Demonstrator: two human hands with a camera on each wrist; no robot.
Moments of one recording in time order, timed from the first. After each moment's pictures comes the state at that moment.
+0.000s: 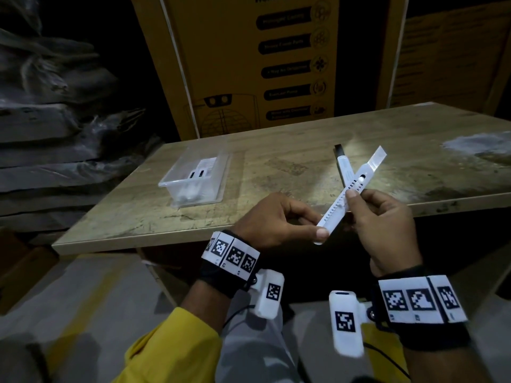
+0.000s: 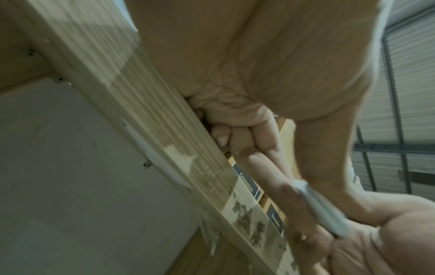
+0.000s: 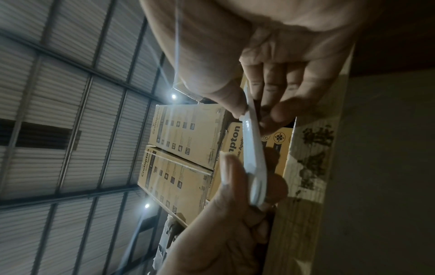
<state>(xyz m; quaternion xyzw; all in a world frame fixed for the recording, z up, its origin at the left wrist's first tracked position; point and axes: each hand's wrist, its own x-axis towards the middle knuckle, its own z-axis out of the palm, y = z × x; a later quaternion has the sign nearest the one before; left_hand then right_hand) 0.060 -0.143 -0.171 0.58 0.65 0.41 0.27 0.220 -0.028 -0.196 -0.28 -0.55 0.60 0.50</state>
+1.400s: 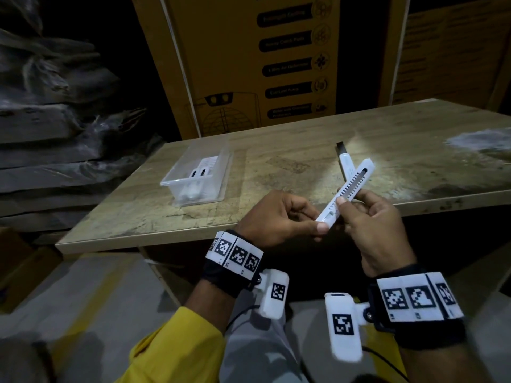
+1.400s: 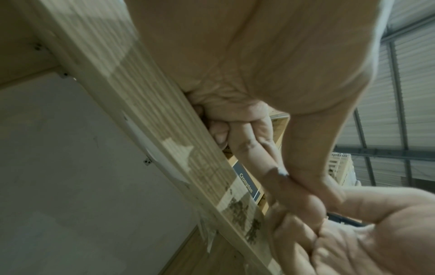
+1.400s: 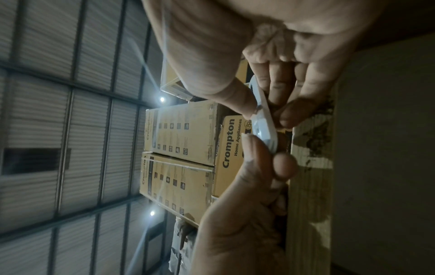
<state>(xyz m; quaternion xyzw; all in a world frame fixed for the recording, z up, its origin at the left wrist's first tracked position) 0.060 -0.141 -0.175 0.58 0.64 0.43 0.27 0.212 -0.036 -0.200 -0.26 -0.51 0.68 0.46</state>
